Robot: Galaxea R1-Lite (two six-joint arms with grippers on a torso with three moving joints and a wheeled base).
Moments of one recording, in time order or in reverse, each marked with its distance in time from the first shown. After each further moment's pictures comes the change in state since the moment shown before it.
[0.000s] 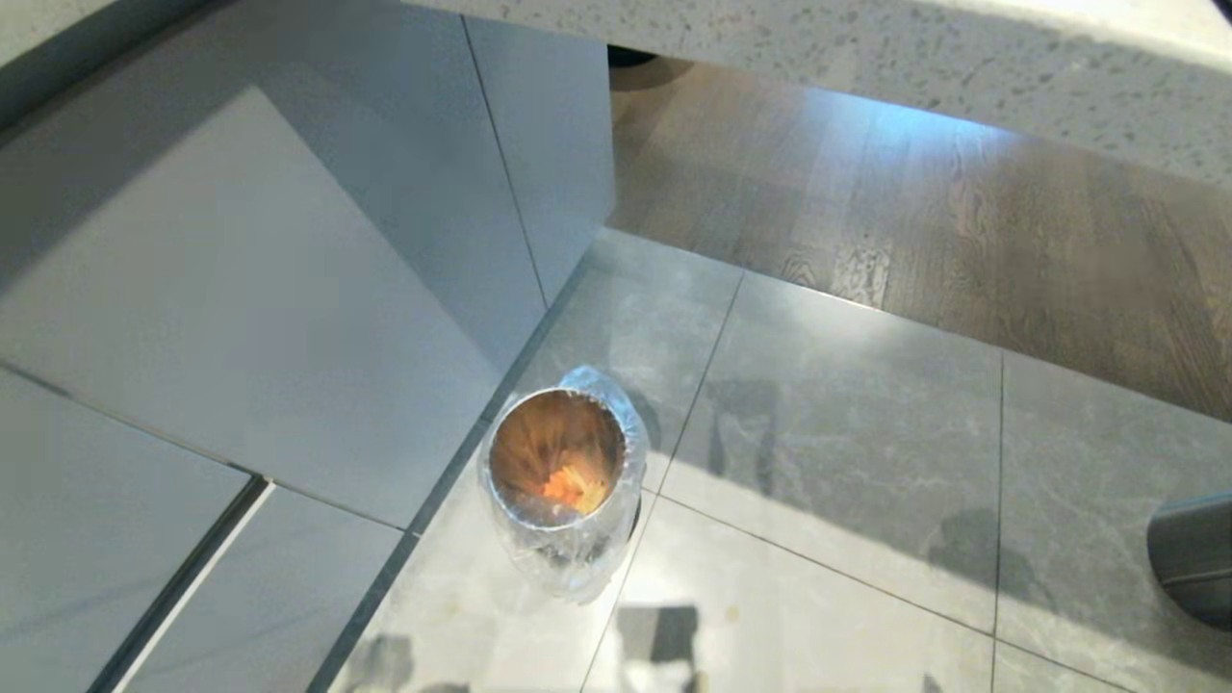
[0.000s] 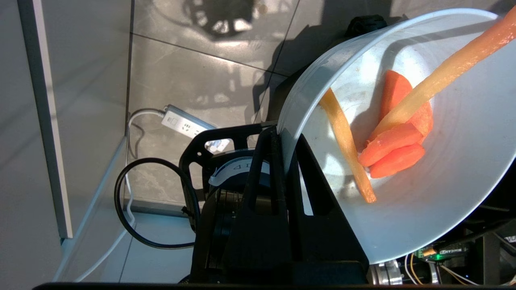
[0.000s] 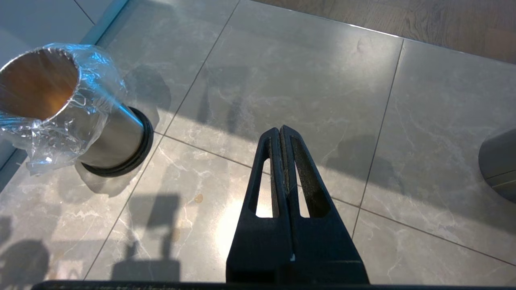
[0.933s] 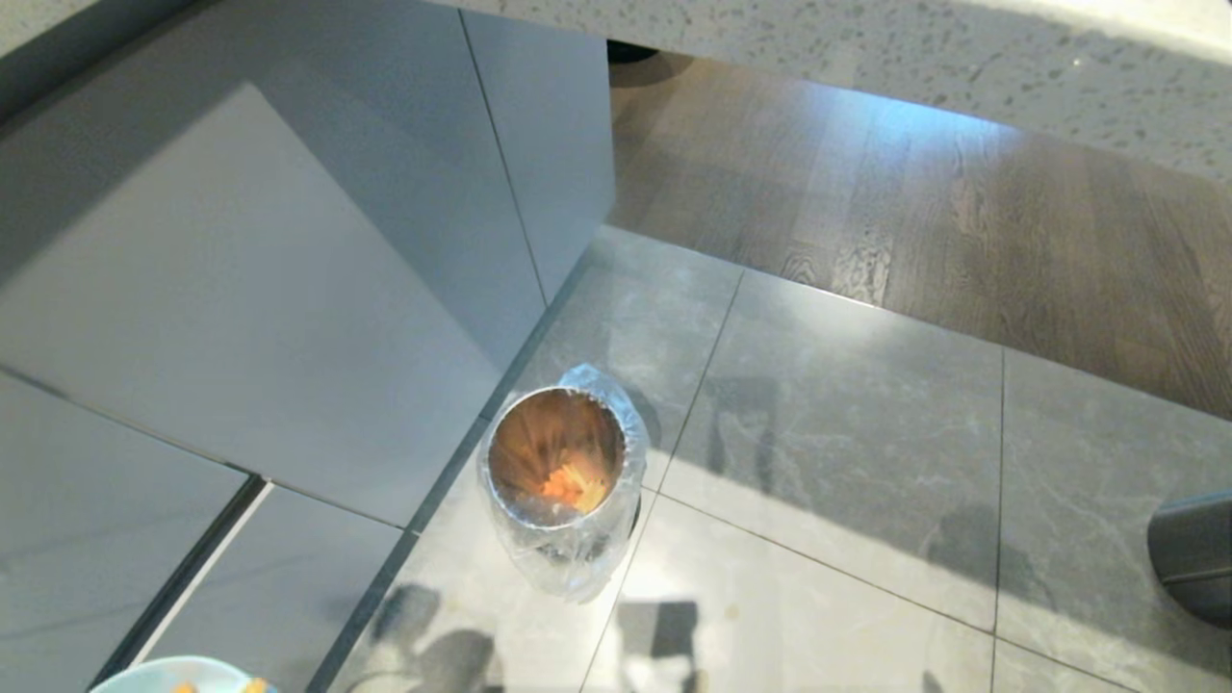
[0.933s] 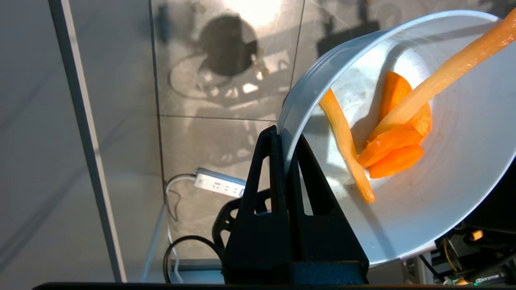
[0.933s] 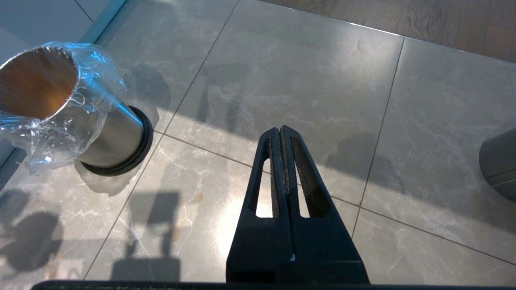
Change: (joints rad) left arm -0.039 0.123 -0.122 -0.147 0.001 0.182; right arm 0.000 0.000 0.000 0.000 0.000 0.000
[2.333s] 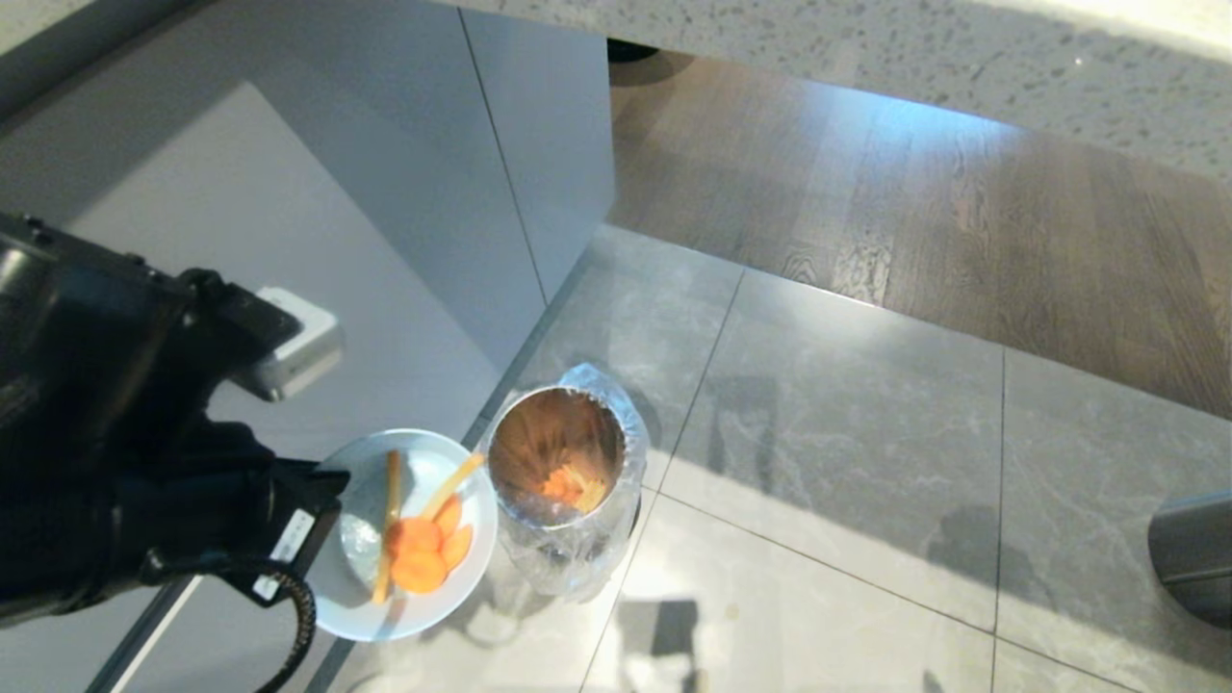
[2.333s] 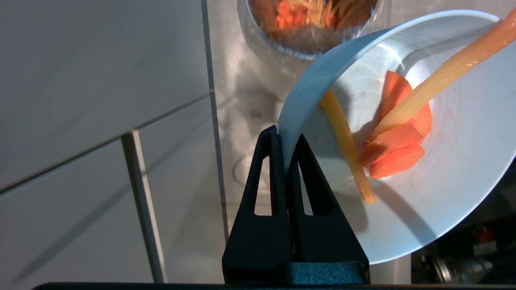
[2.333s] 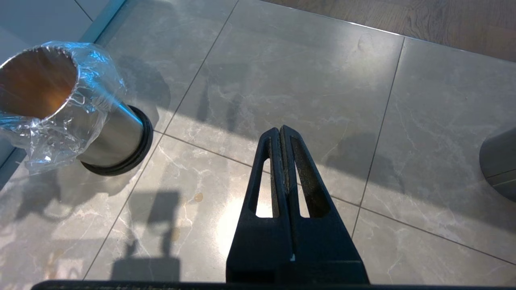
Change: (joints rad) left arm -0.318 0.423 -0.159 -0.391 0.386 0.019; right arm 0.000 0.000 0.000 0.000 0.000 0.000
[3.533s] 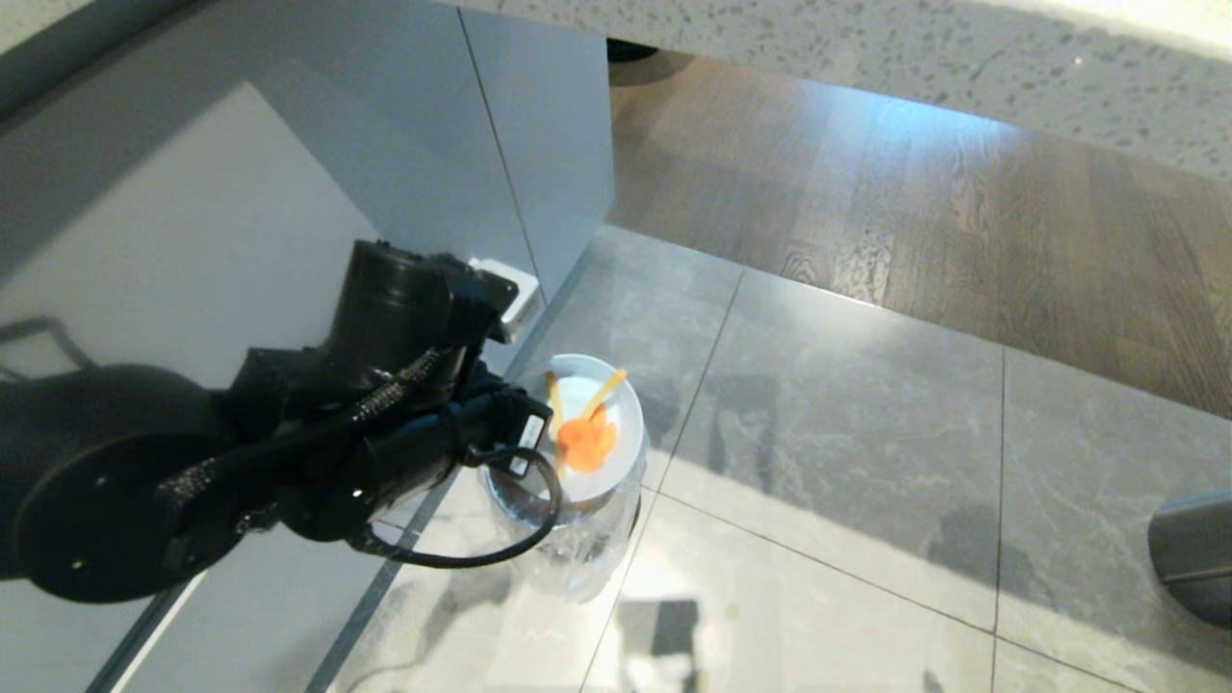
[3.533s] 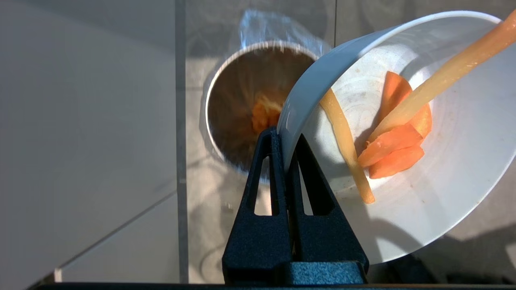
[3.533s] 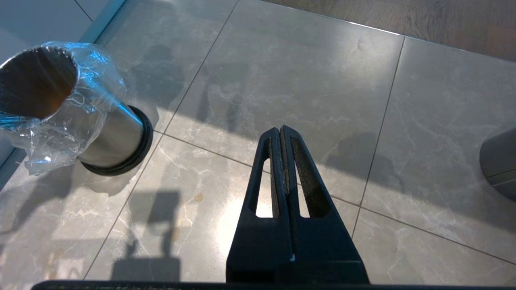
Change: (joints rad) left arm -0.041 0.360 0.003 -0.598 0.027 0.008; right arm 0.000 0.000 0.000 -0.001 0.000 0.000
